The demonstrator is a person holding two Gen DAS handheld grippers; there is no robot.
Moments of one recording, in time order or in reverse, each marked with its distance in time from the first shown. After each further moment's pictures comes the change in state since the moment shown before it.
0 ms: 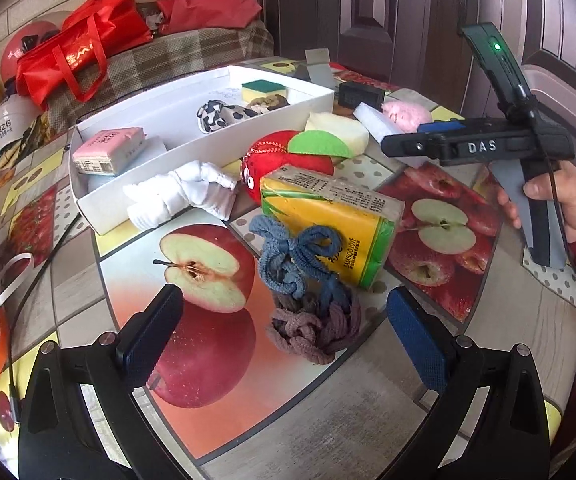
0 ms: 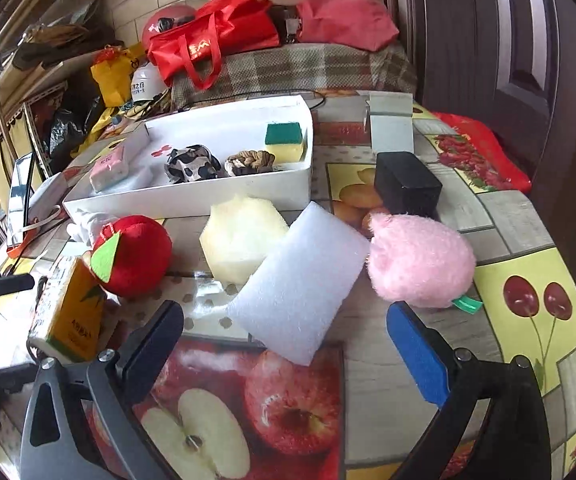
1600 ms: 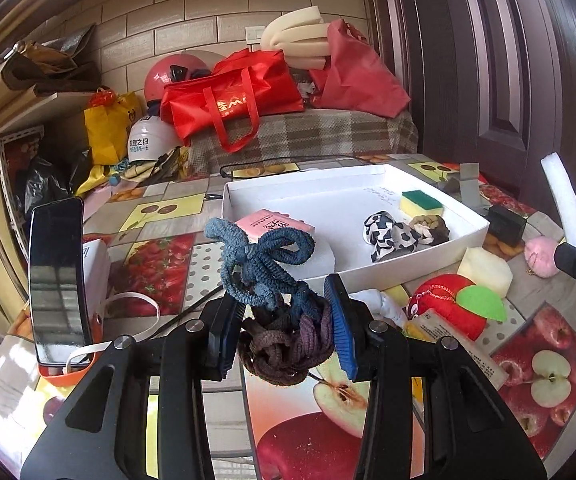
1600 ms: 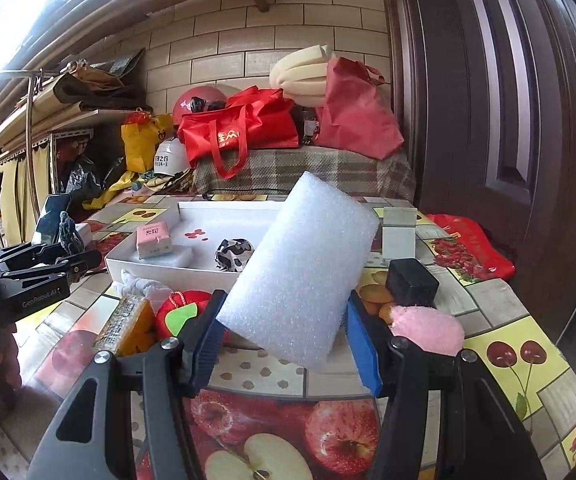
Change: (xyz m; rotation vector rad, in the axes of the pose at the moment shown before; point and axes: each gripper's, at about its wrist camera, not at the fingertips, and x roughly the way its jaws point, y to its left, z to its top) left arm -0.019 0.059 0.026 -0.271 -0.321 0.448; right arm -0.057 0.051 -0.016 -0.116 -0.404 -0.051
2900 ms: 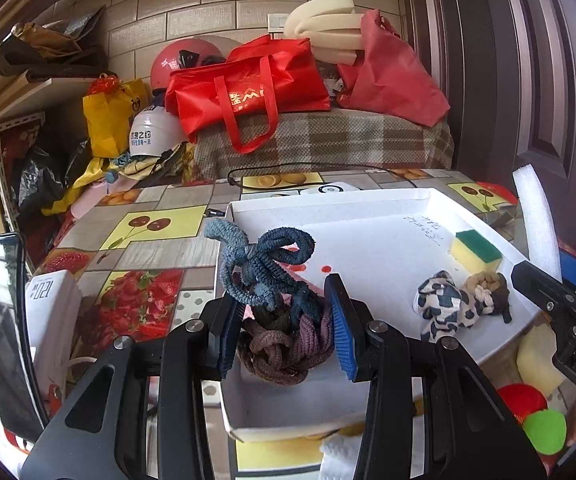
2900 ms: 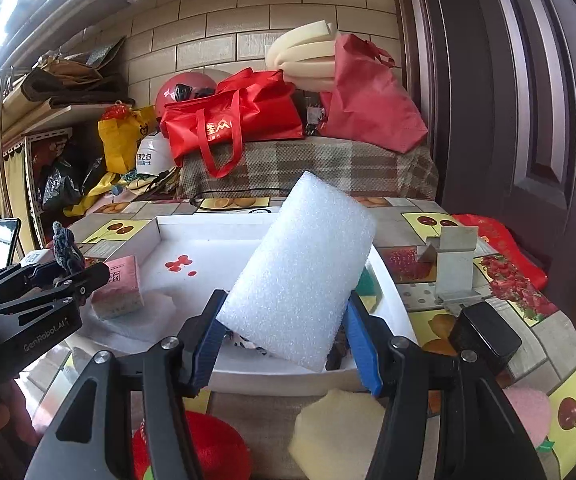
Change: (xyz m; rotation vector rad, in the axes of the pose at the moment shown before) left arm 0.096 0.013 0.049 -0.070 0.012 0.048; right arm 0.113 0.023 0.040 0.038 0.036 -0.026
